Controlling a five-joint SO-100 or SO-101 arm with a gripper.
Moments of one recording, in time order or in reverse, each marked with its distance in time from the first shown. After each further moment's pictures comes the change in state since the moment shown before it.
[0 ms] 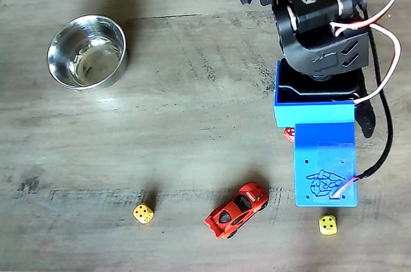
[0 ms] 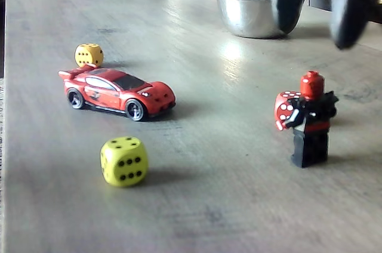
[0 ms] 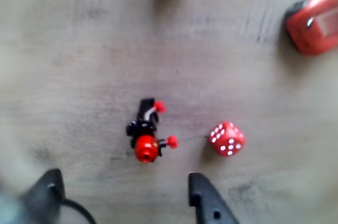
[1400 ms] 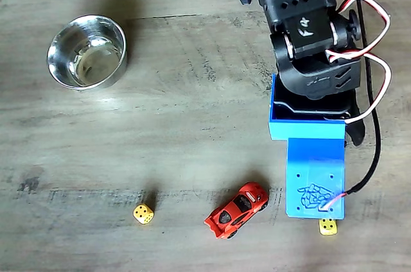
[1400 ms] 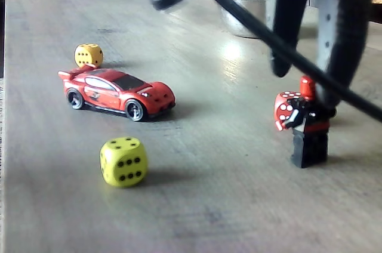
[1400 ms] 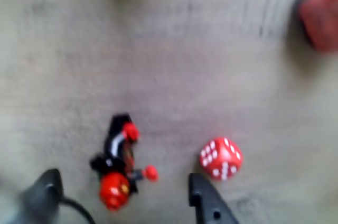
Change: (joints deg) arm 2.0 -6.9 0.7 -4.3 -0.1
